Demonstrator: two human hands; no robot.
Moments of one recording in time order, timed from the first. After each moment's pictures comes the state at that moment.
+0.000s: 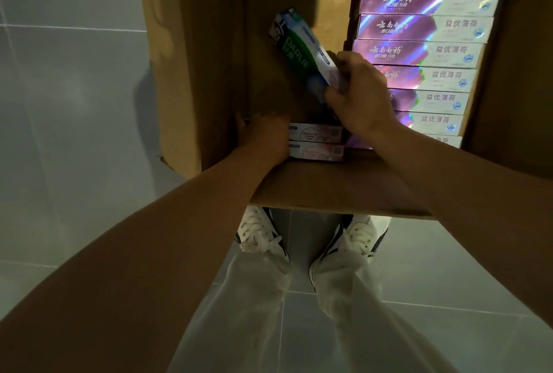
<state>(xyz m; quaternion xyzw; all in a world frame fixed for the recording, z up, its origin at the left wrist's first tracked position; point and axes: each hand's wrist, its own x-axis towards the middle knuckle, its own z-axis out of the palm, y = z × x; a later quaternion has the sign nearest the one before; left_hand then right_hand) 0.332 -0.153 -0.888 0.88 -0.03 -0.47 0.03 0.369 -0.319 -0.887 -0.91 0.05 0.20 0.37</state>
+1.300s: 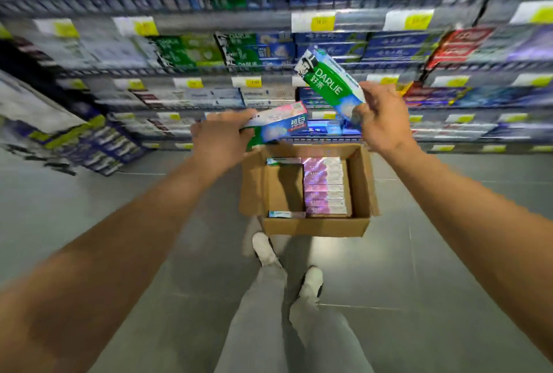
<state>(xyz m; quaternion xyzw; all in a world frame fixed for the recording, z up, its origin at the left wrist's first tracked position) 0.331 -0.096 -0.161 0.99 -0.06 -0.07 0.11 0.342 -0.384 -0.161 -0.93 0.00 -0.05 0.36</state>
